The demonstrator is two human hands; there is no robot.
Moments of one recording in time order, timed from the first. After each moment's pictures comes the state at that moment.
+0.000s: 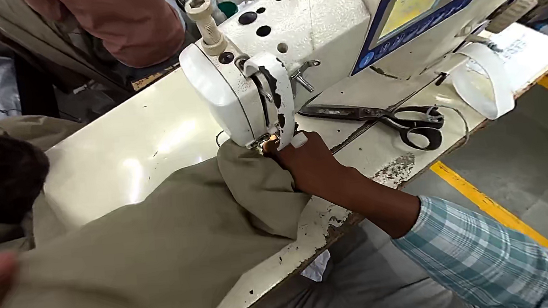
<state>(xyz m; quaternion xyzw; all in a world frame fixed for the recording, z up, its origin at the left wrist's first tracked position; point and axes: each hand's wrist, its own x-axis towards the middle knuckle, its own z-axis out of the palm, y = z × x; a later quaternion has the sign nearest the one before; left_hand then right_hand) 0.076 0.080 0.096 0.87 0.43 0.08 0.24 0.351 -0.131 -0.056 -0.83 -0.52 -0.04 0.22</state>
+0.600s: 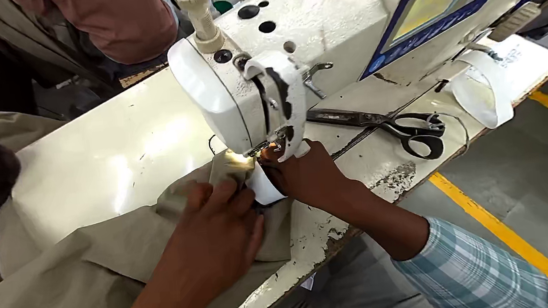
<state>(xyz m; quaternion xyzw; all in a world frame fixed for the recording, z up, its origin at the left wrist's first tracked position) 0.191 0.021 -0.030 0.99 -0.09 0.10 0.00 0.342 -0.132 -0.058 -0.85 -0.47 -0.02 0.24</state>
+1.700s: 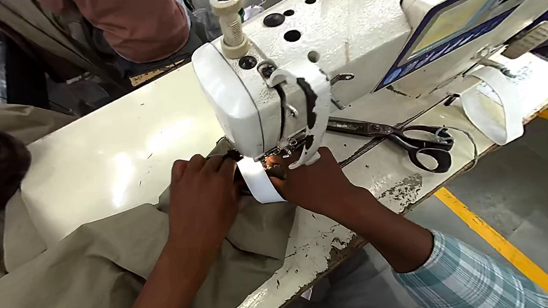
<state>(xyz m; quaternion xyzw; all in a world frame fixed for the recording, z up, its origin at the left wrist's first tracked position) 0.226 0.038 -0.034 0.99 0.08 0.15 0.00 0.344 -0.126 -0.060 -0.86 -0.46 -0.01 0.21</state>
